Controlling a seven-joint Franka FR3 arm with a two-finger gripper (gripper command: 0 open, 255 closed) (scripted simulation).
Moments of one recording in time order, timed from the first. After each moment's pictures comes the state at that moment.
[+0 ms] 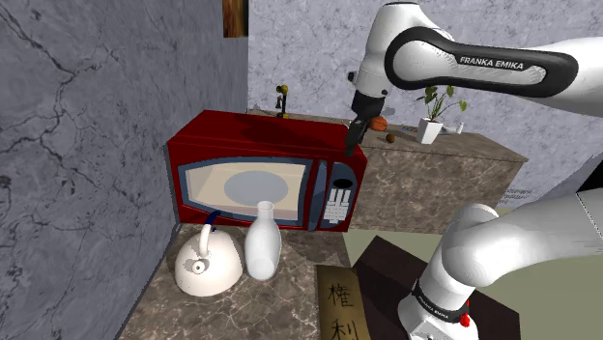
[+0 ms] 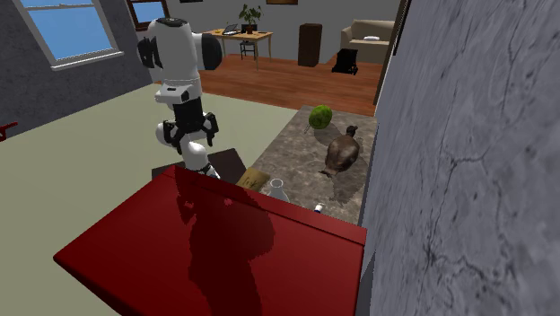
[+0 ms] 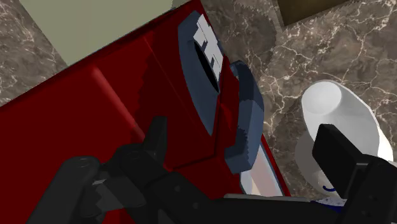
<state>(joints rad) -0.02 -0.75 0.07 -2.33 -0.04 1.69 -0.16</state>
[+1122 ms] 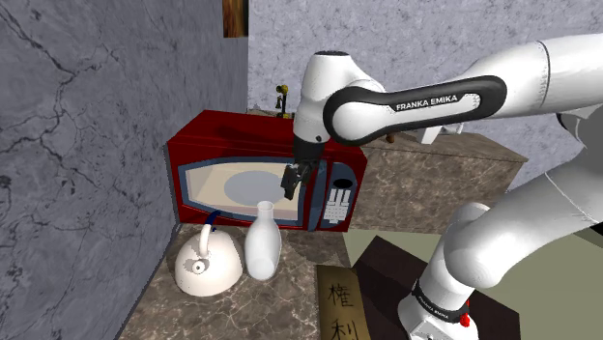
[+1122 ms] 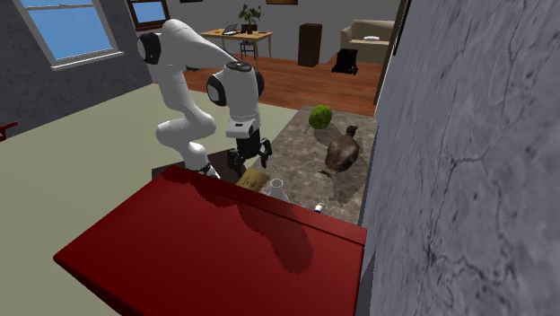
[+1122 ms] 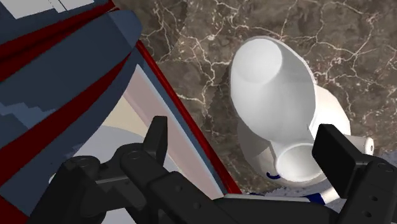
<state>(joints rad) 0.05 -0.48 0.31 -2.38 0.10 2.02 0.14</state>
